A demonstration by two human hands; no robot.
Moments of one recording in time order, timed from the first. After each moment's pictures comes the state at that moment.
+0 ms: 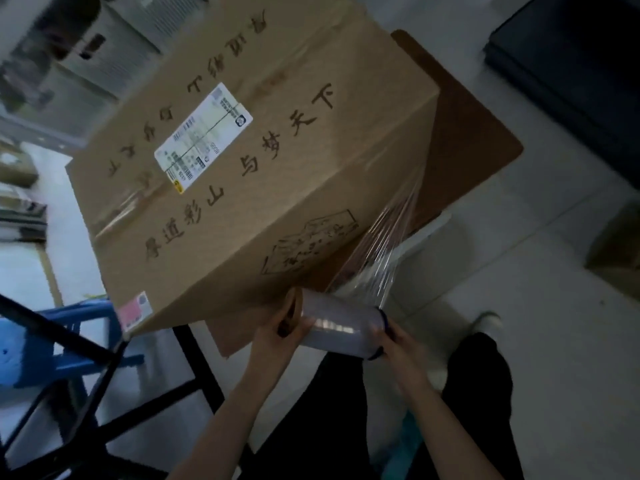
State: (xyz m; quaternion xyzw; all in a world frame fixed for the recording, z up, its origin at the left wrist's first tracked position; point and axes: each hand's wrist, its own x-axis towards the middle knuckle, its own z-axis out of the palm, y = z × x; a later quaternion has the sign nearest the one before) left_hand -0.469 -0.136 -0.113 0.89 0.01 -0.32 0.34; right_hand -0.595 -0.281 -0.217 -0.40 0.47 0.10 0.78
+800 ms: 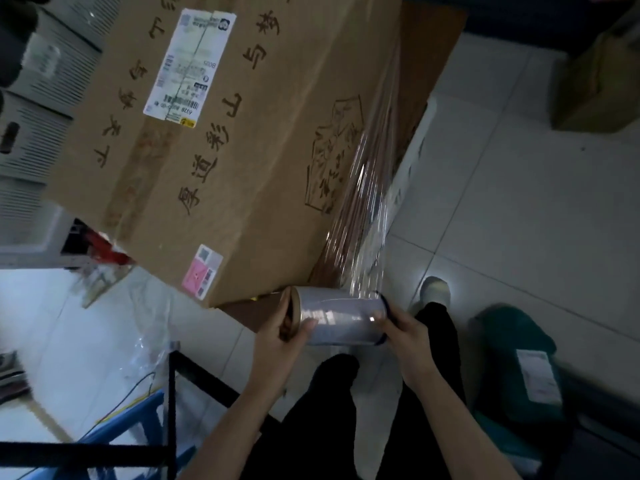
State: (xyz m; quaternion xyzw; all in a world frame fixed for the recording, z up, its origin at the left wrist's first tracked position) left_hand -0.417 0.046 -0.128 0.85 -0.18 -0.38 0.31; right_hand -0.583 -0.043 -0.225 -0.28 0.54 -0.19 0.77
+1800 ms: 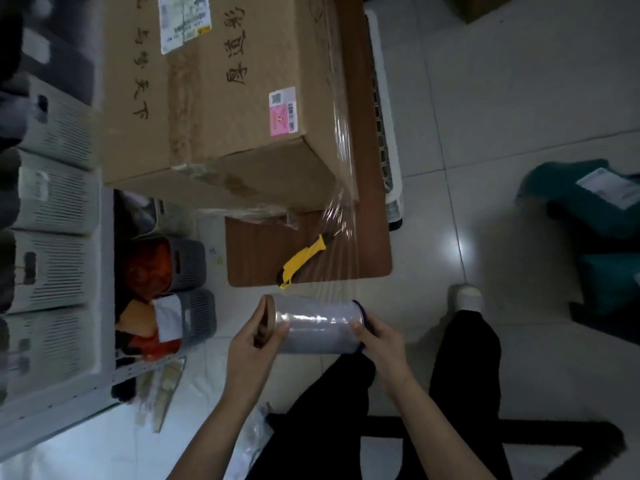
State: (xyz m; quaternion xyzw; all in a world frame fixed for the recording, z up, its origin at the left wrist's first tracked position) left_hand -0.211 0.249 -0.110 0.80 -0.38 -0.42 0.22; right_hand -0.390 0.260 -0.213 -0.07 0.55 -0.36 0.75
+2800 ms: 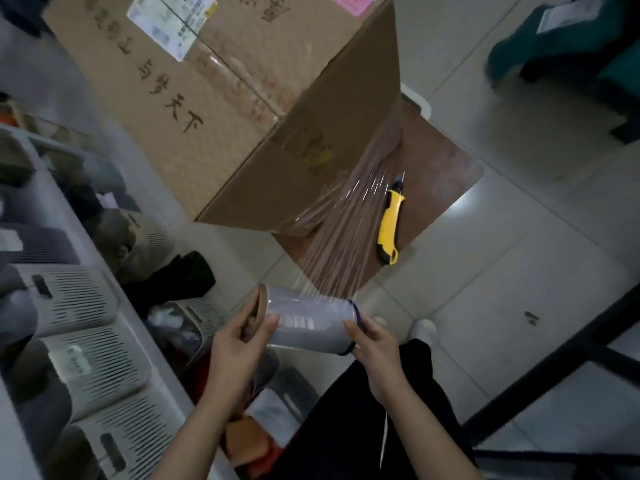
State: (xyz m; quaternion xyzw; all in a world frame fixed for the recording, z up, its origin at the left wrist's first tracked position) left_hand 0.074 0.125 -0.080 0.64 -0.62 -0.45 0.04; right_hand -0.044 0.250 -0.198 0.16 0.52 -0.58 0.61
